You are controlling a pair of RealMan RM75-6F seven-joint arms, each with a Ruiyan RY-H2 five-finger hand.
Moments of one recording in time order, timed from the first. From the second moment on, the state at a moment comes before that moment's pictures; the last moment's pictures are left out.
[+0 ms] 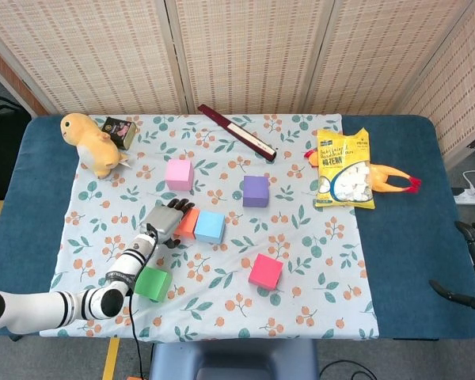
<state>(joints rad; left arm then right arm) -1.09 -1.48 -0.07 -1.47 0.54 0.77 0.57 0.01 -0.98 0.06 -1.61 -1.54 1.56 0.32</state>
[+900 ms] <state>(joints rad) -1.05 -1.33 -0.17 -1.50 0.65 0.63 0.28 0.01 -0.98 0.06 -1.61 -1.54 1.55 0.32</state>
